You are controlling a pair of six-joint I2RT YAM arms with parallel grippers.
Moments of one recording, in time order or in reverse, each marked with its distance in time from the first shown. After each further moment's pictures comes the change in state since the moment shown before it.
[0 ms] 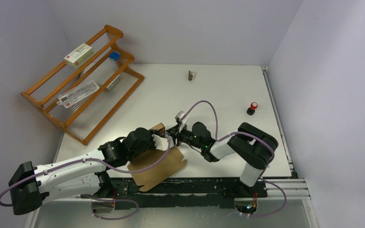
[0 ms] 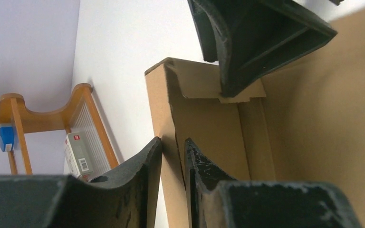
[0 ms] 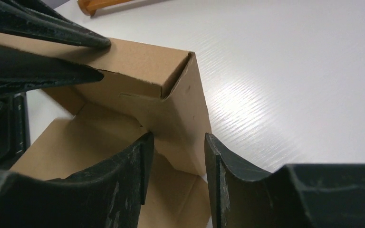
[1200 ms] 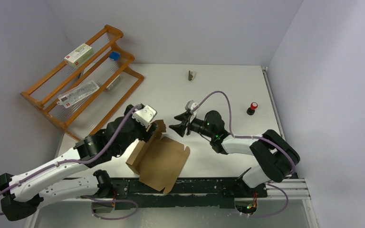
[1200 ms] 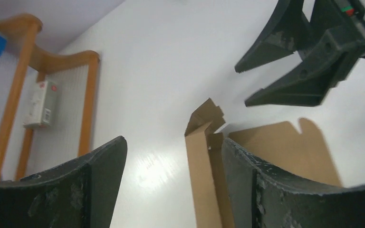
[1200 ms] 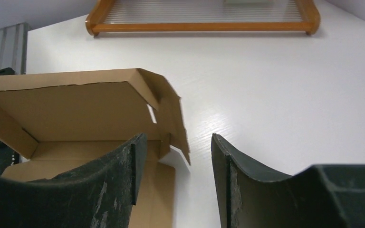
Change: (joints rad) left arm -0.009 -0.138 0.265 -0.185 -0.157 -0.520; right arm -0.165 -0.217 0.011 -0.126 -0.211 -0.168
